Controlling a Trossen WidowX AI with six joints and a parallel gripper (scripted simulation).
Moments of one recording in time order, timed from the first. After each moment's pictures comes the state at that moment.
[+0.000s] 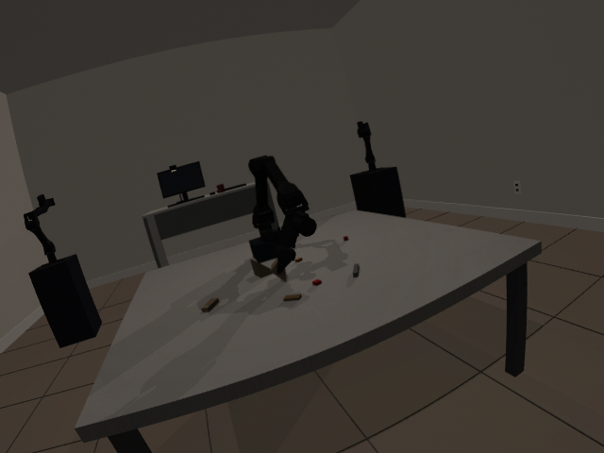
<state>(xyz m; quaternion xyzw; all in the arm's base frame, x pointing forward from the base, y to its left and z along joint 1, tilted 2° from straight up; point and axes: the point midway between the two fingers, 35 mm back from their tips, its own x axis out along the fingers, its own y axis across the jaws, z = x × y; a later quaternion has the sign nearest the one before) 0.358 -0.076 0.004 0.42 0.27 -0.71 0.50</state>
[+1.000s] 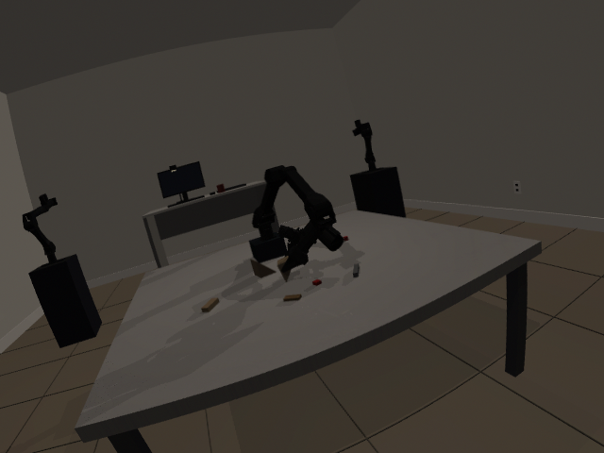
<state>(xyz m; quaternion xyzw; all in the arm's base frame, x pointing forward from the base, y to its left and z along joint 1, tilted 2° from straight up) 0.367 -0.052 0.000 0.28 0.17 -0.78 0.54</state>
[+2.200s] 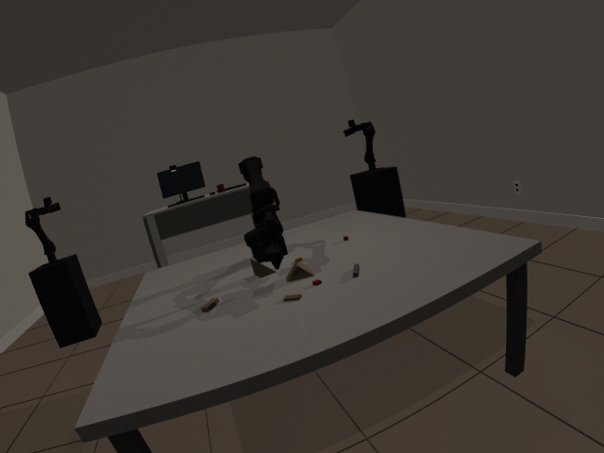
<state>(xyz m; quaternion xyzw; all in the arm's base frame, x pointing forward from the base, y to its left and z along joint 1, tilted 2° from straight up) 0.325 -0.079 0.029 0.49 0.46 -0.67 0.31</state>
